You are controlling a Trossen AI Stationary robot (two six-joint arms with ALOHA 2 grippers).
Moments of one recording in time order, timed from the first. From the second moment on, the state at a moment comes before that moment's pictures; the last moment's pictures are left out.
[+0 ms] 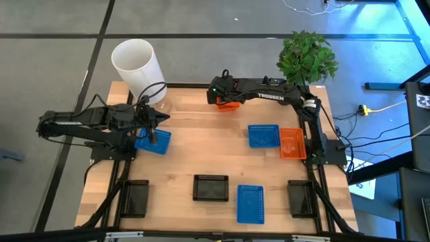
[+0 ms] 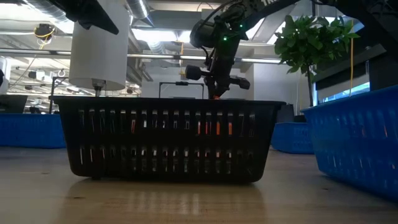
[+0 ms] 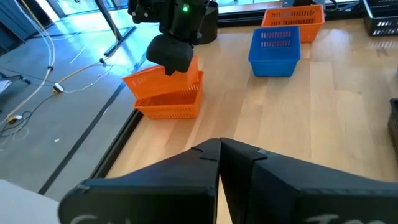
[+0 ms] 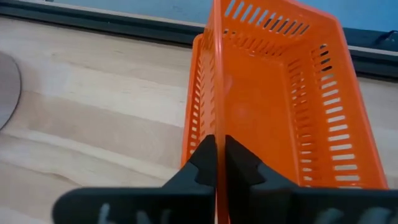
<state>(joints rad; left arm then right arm) 0.00 0.61 0.73 -0.50 -0.42 0.07 -0.36 2.07 1.77 -0.81 0.39 0.93</state>
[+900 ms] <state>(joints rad) 0.00 0.61 0.73 -0.50 -0.46 0.12 -0.36 2.13 1.85 -0.84 0.29 0.86</state>
